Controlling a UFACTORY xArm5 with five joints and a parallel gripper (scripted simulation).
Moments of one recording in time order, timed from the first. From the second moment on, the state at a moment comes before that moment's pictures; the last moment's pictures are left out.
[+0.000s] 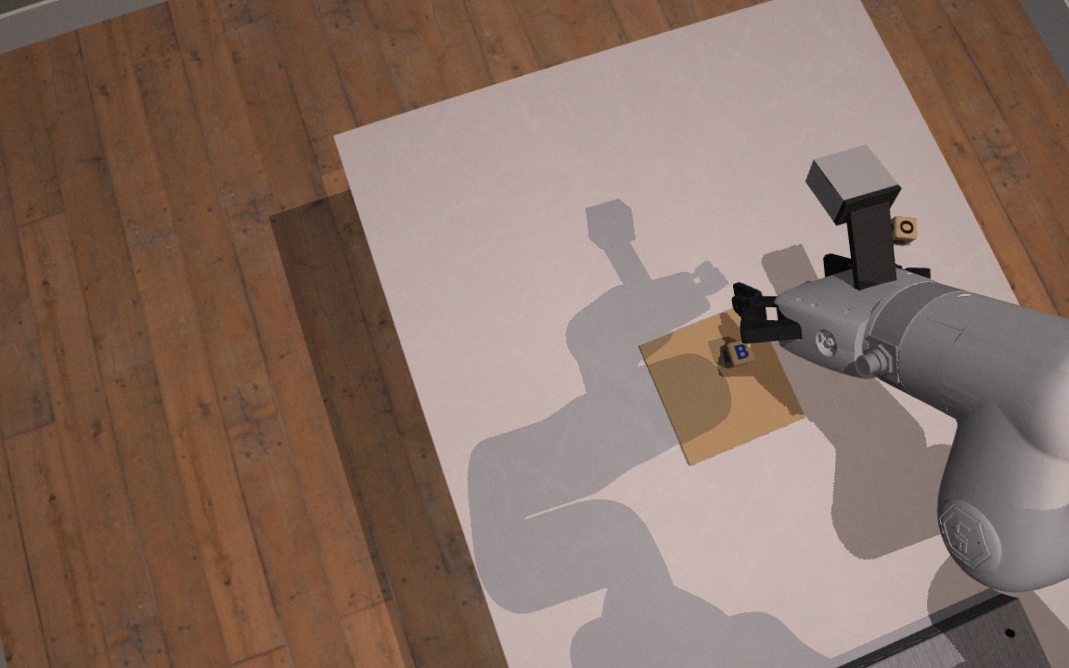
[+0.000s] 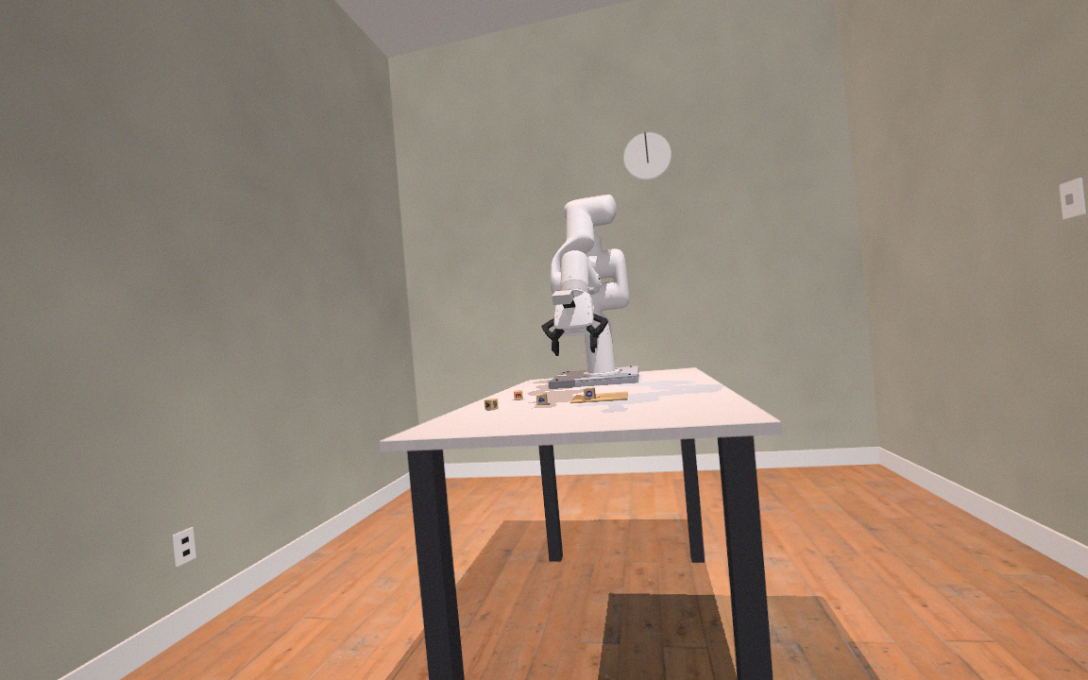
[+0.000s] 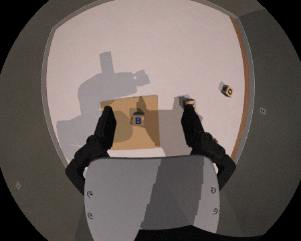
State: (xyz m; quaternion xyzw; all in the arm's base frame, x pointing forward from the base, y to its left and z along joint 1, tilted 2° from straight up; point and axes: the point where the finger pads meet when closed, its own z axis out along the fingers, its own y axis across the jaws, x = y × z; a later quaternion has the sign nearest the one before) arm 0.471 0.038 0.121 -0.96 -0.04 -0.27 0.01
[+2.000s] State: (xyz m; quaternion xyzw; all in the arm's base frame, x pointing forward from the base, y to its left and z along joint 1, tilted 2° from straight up) arm 0.429 0.055 0.134 -0.91 -0.06 -0.41 0.03
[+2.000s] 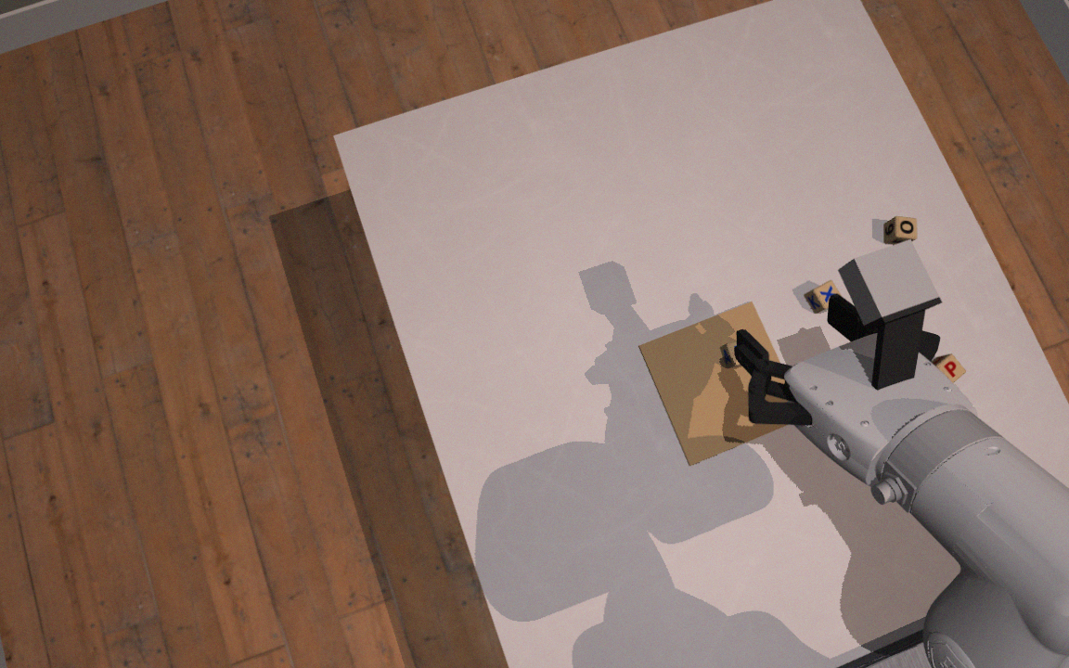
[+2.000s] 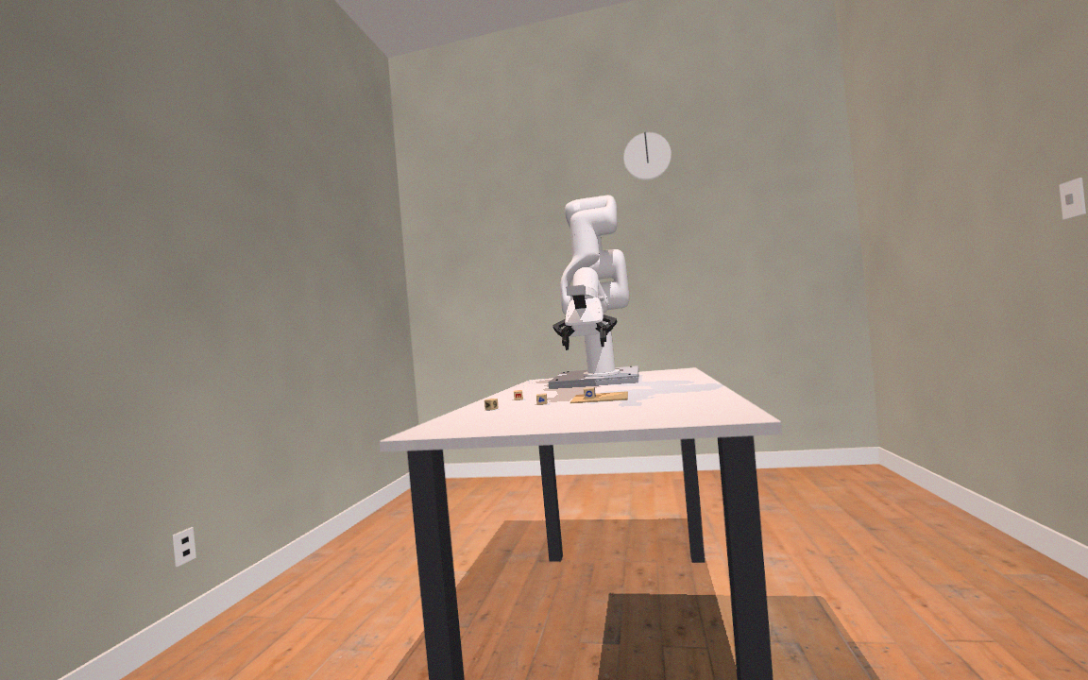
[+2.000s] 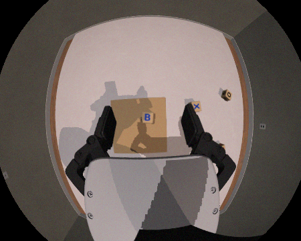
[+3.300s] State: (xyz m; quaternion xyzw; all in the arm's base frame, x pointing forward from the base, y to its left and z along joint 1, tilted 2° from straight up) arm 0.439 0.051 0.131 -0.92 -0.05 -0.38 0.02
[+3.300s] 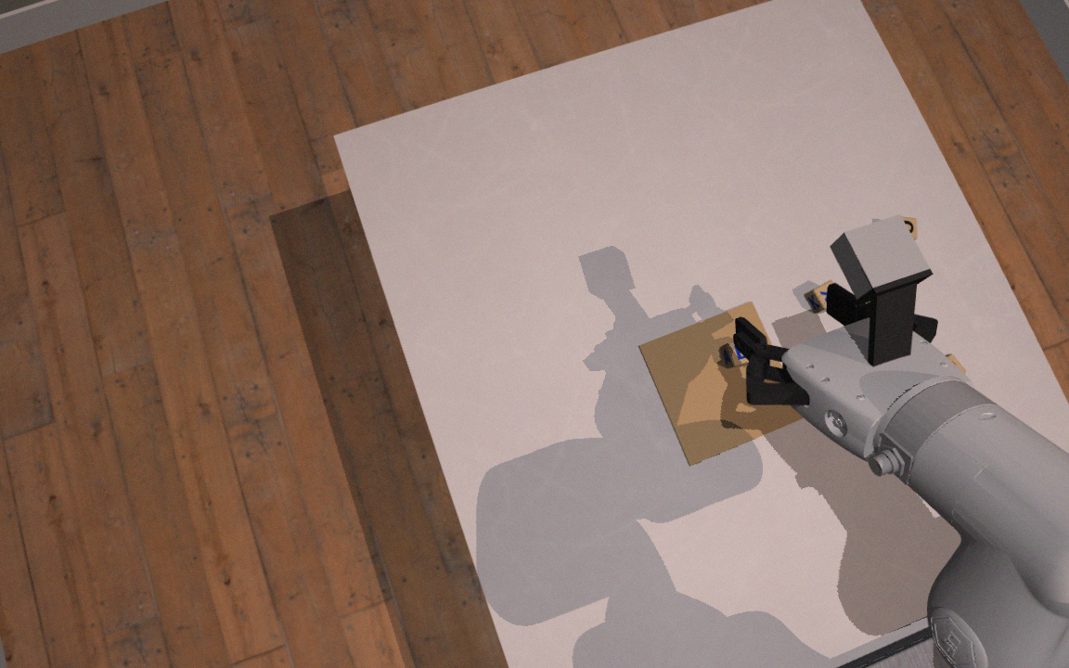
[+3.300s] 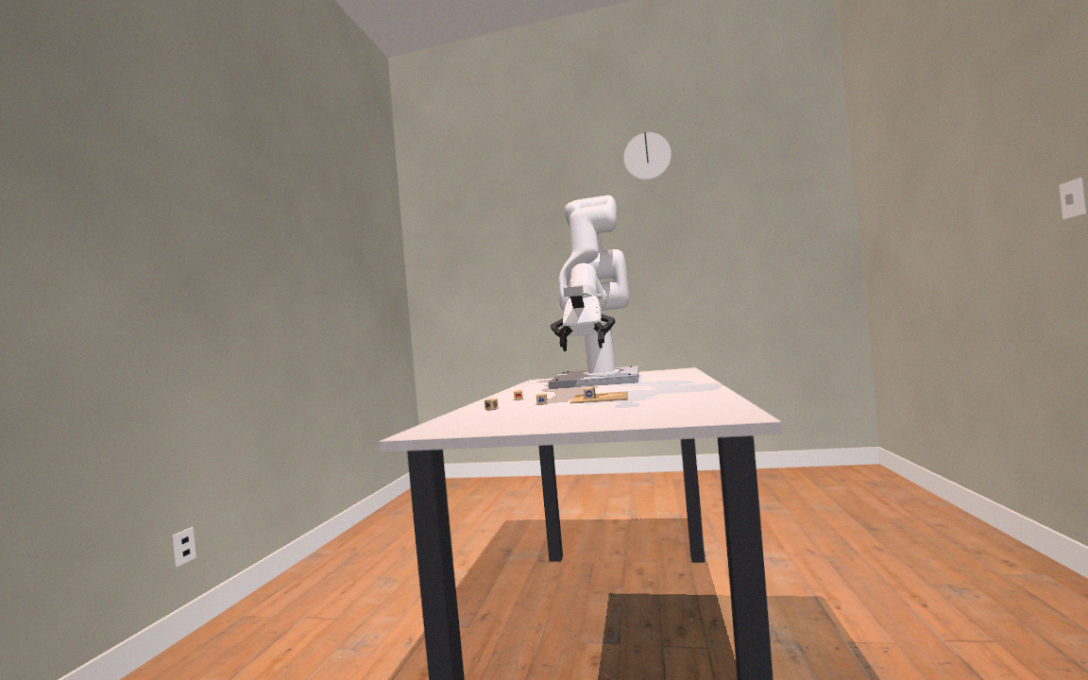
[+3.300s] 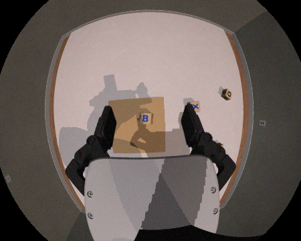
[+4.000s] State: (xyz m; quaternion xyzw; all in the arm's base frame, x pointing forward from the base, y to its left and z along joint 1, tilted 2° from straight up) arm 0.459 0.038 0.139 -0.96 -0.04 -0.28 0.01
